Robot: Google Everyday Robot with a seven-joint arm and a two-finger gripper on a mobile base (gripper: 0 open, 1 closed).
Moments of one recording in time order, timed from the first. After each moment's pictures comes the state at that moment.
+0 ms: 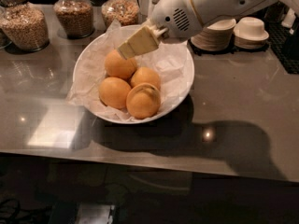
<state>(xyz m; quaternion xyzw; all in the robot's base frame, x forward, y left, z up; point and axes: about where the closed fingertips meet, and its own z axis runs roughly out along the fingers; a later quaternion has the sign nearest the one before) 0.506 0.046 0.999 -0.53 0.70 0.37 0.30</state>
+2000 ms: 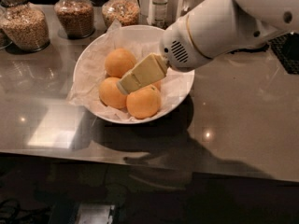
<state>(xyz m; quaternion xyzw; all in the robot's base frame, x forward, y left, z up) 0.492 0.006 0.962 -0.42 0.82 0.20 0.33</state>
